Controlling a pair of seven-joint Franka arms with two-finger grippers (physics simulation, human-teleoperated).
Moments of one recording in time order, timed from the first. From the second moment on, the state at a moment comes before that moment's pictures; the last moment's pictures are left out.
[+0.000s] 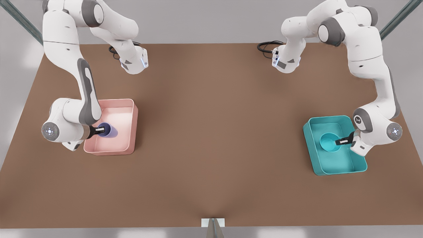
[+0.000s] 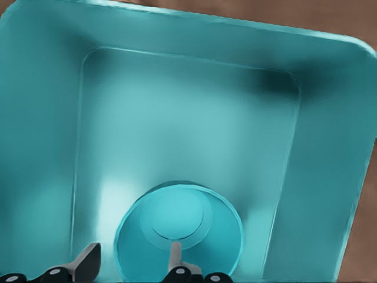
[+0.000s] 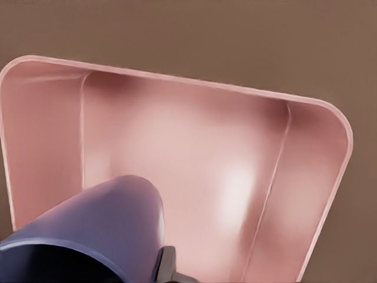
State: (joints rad) left arm 0.05 0.50 0.28 -1.74 -0.12 2.09 0.19; right arm -0.06 0.38 -0.05 -1.87 0.02 1.93 -0.32
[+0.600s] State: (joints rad) left arm -0.14 0.23 -0.03 -1.38 0.06 1.46 0.13; right arm -0.07 0.46 -0.04 -1.85 0.06 2.17 -0.33
